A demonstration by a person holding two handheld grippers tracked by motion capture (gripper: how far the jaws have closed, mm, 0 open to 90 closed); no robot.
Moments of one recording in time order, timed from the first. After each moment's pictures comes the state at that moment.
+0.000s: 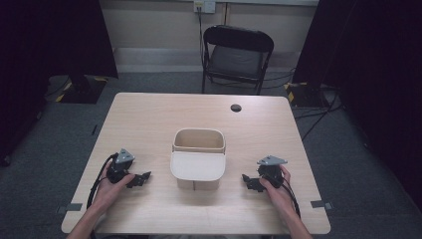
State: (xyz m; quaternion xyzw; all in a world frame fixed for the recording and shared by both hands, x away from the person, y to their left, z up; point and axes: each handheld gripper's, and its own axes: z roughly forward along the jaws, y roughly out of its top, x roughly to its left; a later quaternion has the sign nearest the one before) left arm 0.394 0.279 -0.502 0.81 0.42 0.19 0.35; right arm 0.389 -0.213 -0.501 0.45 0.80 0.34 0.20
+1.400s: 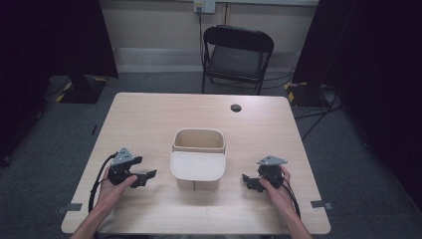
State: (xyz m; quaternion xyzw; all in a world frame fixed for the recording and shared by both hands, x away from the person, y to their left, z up) left arm 0.376 0.264 -0.474 0.79 0.38 0.17 0.45; right arm 0.389 -0.214 -0.501 0.45 0.80 0.34 0.20
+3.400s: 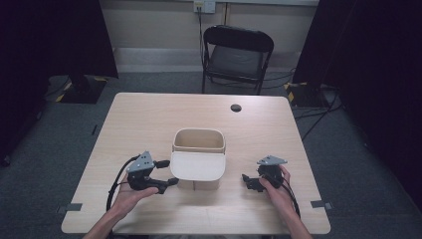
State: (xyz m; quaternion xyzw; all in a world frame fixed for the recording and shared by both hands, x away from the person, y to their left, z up) left arm 0.357 0.201 -0.448 0.81 0.26 0.11 0.52; right arm 0.389 -0.213 -0.501 0.45 0.80 0.34 0.20
